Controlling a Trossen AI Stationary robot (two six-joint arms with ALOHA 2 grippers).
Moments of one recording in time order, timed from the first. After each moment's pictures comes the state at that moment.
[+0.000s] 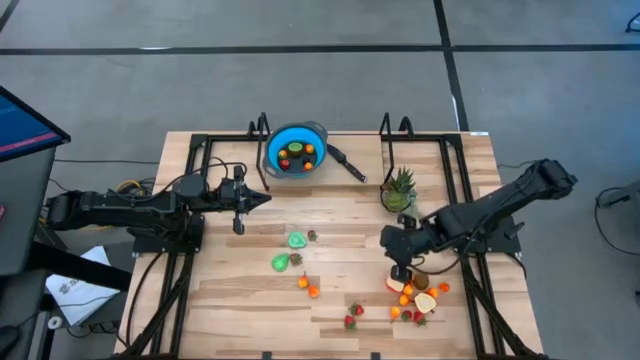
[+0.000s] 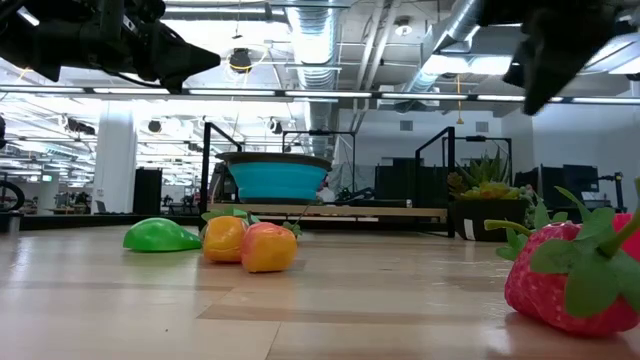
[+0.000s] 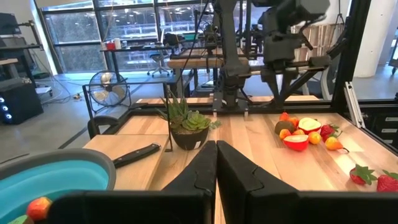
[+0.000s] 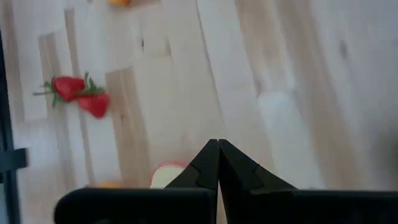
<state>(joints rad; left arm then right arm) 0.16 0.67 0.23 0.43 0.05 0.07 0.43 1.30 0.95 -0.78 0.16 0.63</state>
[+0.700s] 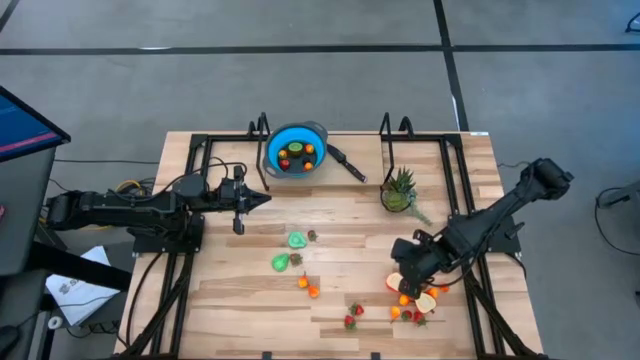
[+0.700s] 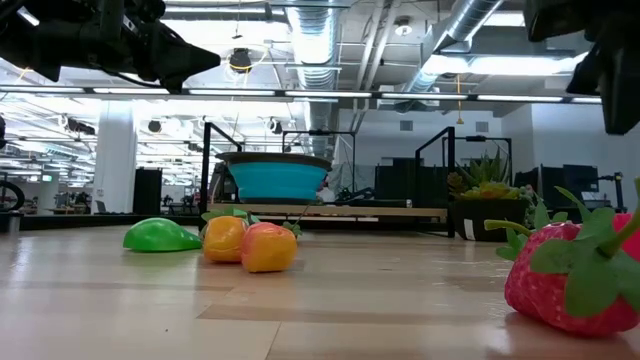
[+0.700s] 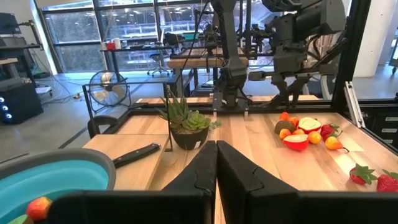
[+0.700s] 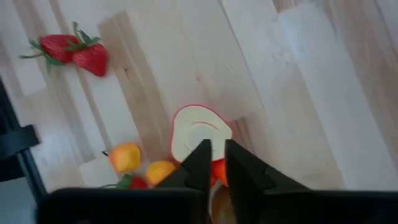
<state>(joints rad) 0.16 0.67 0.23 0.43 0.05 0.07 0.60 1.34 0.92 -0.85 0.15 0.97</state>
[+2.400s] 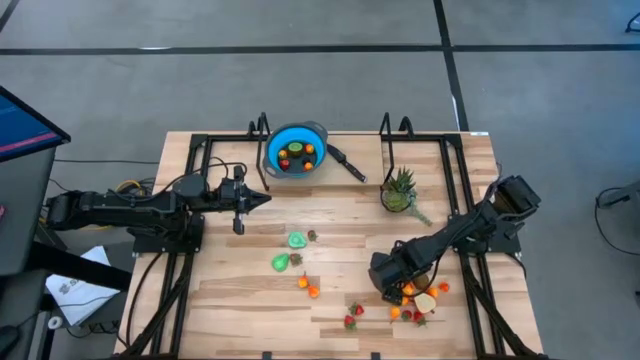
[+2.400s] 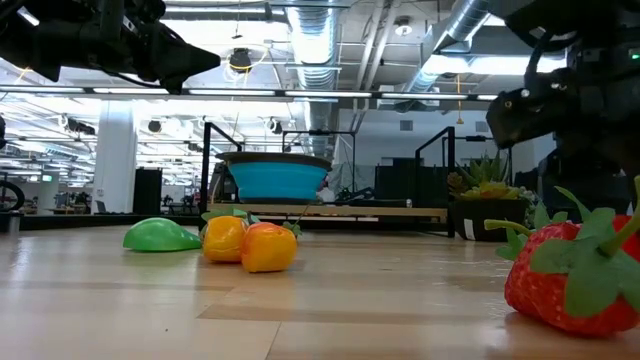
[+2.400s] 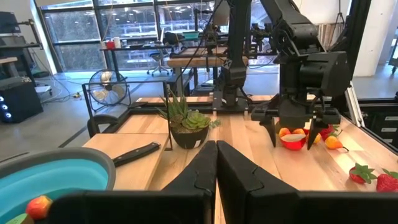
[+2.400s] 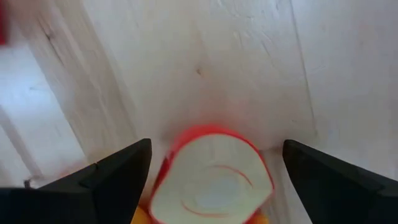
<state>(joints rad) 0.16 0.67 0.23 0.43 0.05 0.07 0.49 1.70 0.91 -0.65 -0.02 0.81</state>
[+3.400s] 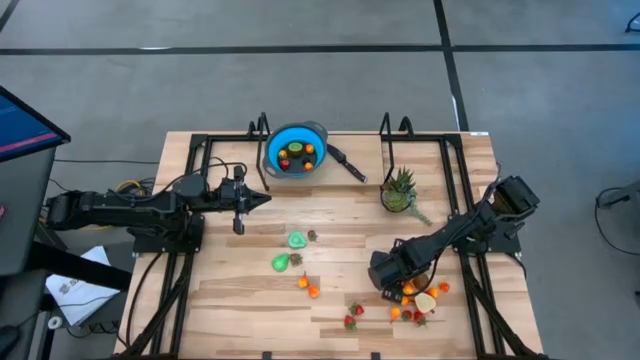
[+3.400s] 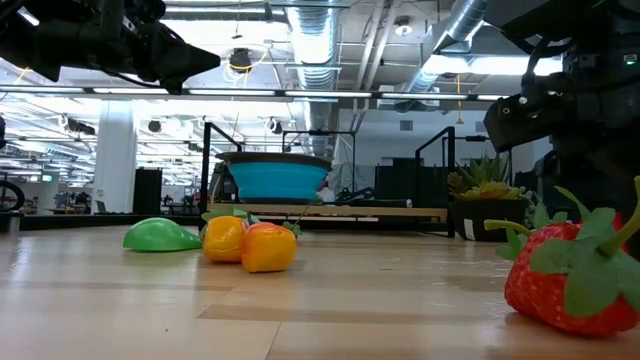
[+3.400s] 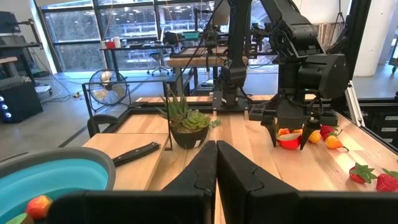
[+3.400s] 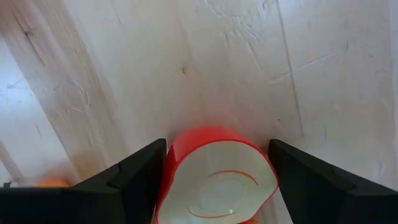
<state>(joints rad) 0.16 0.67 0.23 0.43 0.05 0.07 0.49 1.71 0.91 -0.67 -0.02 0.78</state>
